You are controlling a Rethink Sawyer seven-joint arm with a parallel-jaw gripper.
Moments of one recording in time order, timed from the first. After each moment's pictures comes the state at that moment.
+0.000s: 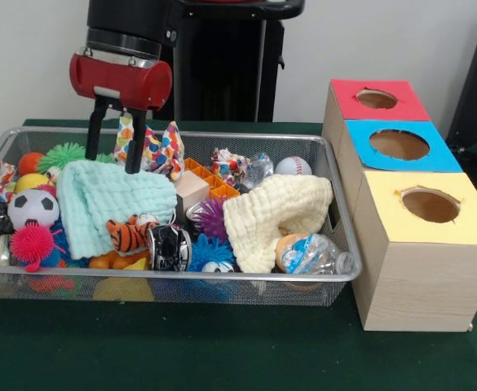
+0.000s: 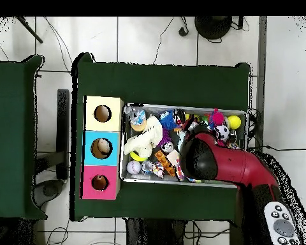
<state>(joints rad) -0.50 -0.75 0.07 1.72 -0.35 0.14 2.14</state>
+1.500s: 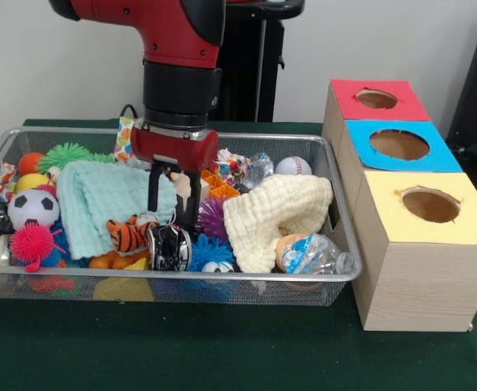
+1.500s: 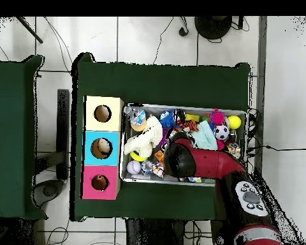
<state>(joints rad) -0.44 -0.55 0.06 1.72 -0.35 0.06 2.14</state>
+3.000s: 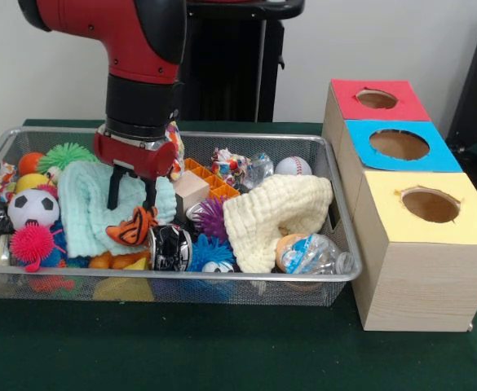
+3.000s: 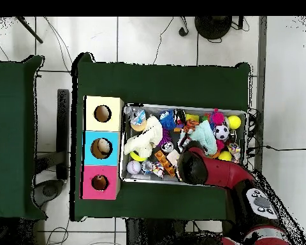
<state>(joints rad) -0.48 -0.47 -0.02 1.71 -0.35 -0.01 2.14</state>
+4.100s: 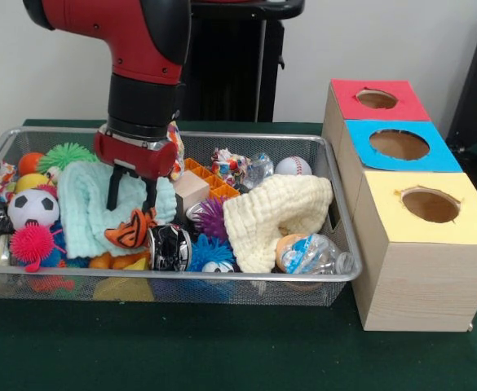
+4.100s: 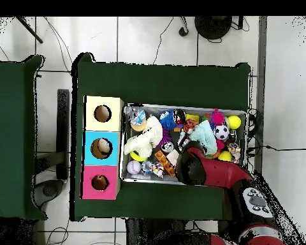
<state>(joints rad) -0.45 -0.47 -0.05 1.71 -0.35 -0.03 2.14</state>
